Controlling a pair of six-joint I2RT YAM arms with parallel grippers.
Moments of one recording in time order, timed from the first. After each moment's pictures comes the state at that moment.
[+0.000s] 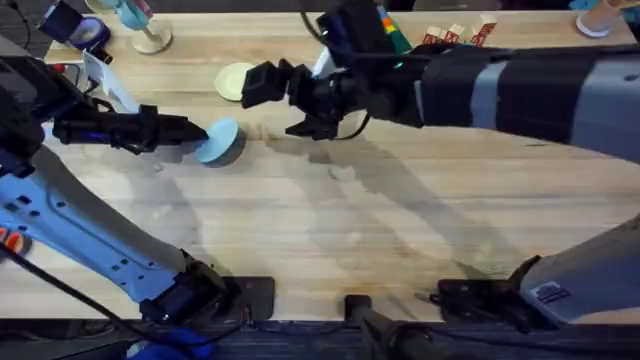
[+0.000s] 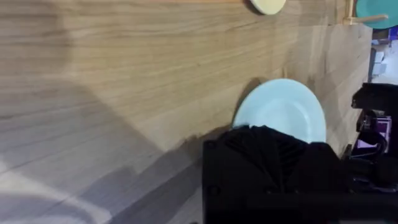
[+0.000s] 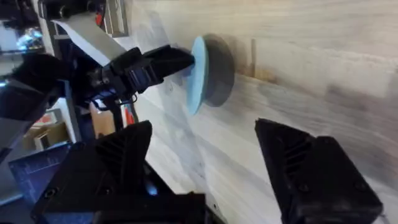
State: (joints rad) left arm 0.70 2.14 1.35 -1.14 0.89 0.83; right arm 0.71 1.79 1.18 -0.09 -0.46 1.05
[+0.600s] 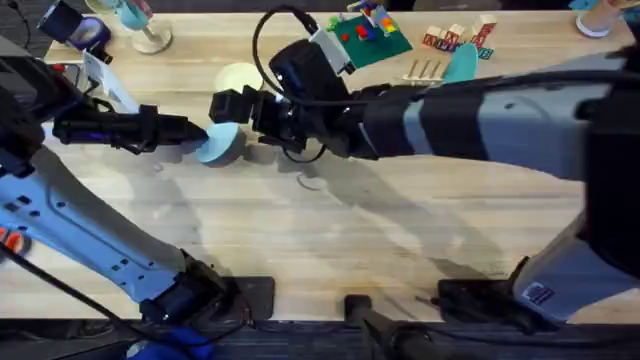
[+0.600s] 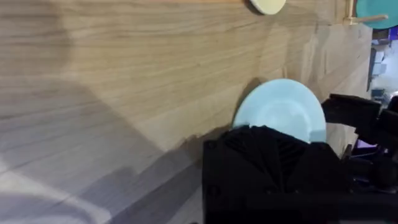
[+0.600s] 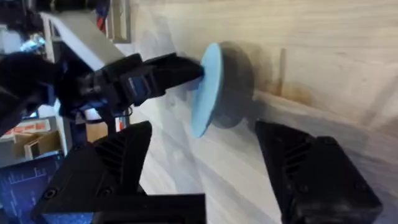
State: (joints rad) left arm 0.70 2.14 1.35 -1.14 0.89 0.83; right arm 0.86 1.93 1.18 0.17 -0.28 1.10
